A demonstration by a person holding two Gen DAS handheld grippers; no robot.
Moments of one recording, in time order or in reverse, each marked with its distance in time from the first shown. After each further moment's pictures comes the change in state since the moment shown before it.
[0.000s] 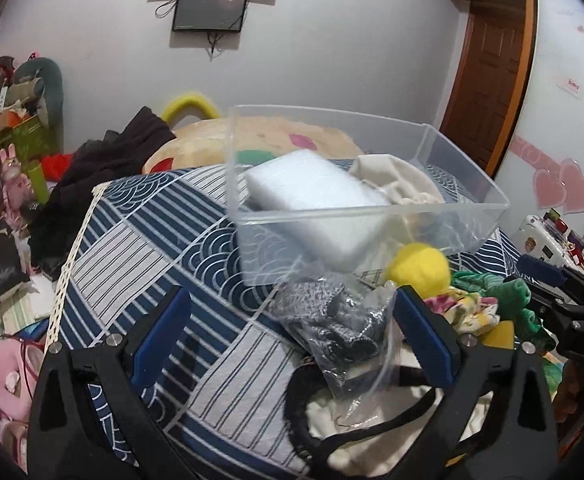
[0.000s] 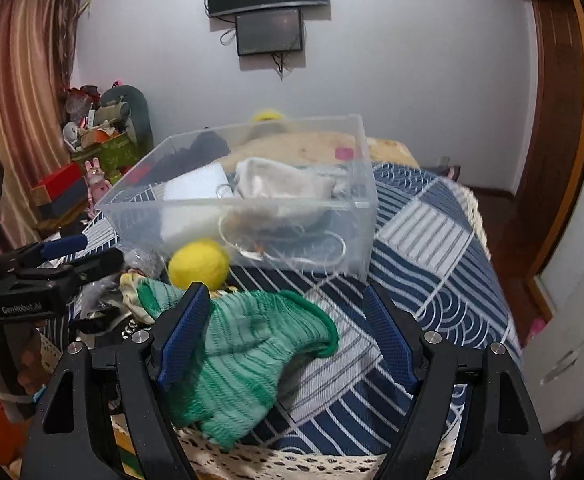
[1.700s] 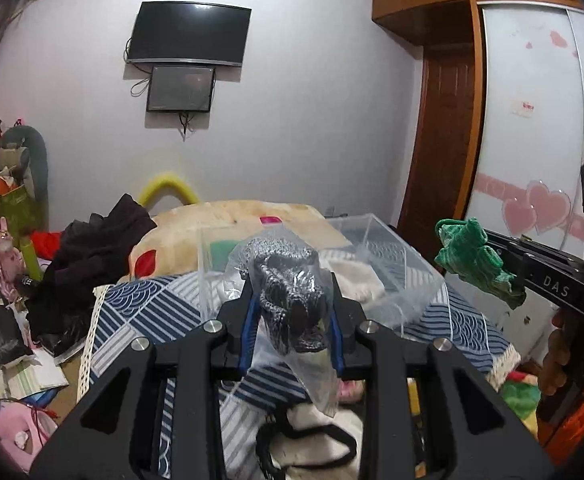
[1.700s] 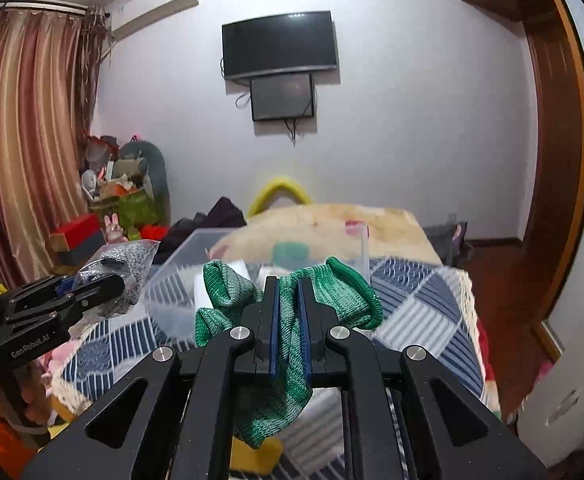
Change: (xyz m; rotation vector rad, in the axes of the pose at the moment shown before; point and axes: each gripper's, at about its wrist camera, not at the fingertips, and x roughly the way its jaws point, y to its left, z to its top) left arm -0.066 -0.032 0.044 0.101 -0.268 -0.076; right arm -0.048 0.009 0.050 -0.030 -0.244 0.021
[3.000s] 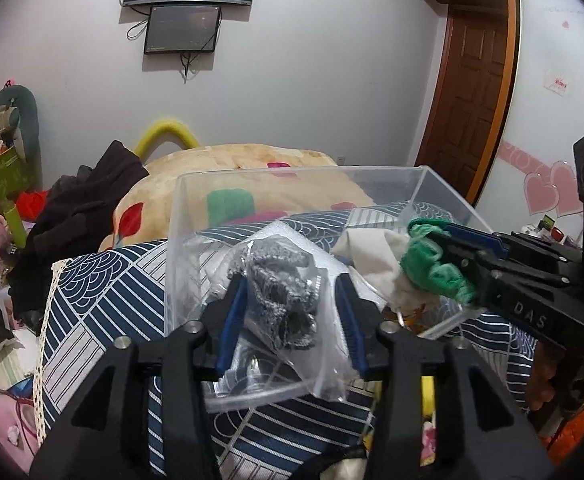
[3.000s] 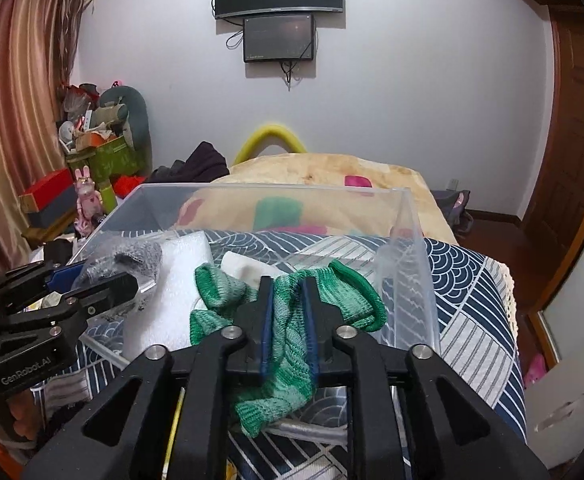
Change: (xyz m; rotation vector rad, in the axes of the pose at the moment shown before) left arm 0.110 0.024 -0.011 -0.033 0.204 0.016; right arm 0.104 0.005 -0.002 -0.047 0.218 -0.033
